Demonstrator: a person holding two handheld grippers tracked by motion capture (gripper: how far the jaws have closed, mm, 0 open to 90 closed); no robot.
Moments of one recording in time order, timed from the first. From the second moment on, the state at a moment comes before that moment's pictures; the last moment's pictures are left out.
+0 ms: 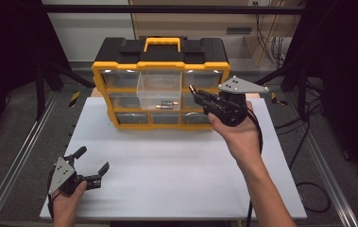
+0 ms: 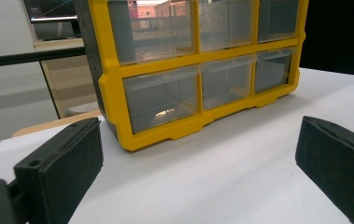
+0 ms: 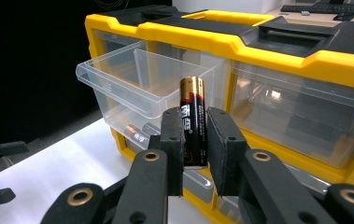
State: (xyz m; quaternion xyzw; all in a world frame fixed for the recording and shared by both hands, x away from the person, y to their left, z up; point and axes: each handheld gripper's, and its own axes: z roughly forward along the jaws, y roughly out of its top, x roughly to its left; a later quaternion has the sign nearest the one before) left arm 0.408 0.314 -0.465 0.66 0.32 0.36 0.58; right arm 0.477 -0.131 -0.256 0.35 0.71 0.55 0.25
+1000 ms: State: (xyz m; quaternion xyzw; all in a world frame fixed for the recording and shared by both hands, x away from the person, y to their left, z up) left arm 0.409 0.313 -0.466 0.66 0.32 0.36 0.58; right arm 0.496 -0.124 -0.236 0.36 0.69 0.58 0.24
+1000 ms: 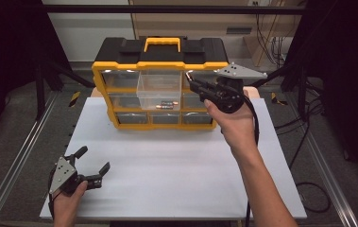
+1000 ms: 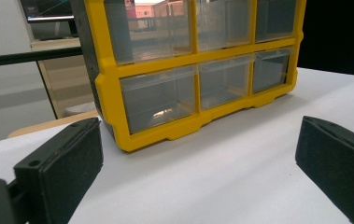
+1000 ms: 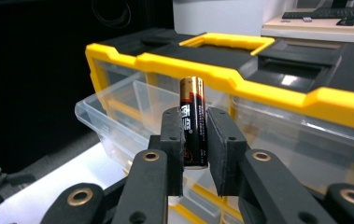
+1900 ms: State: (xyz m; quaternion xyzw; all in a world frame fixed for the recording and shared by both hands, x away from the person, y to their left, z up) left arm 0.409 0.317 -0.465 0.66 0.32 0.35 0.58; right arm 0.500 -0.089 -0.210 0.33 0.71 0.57 0.25
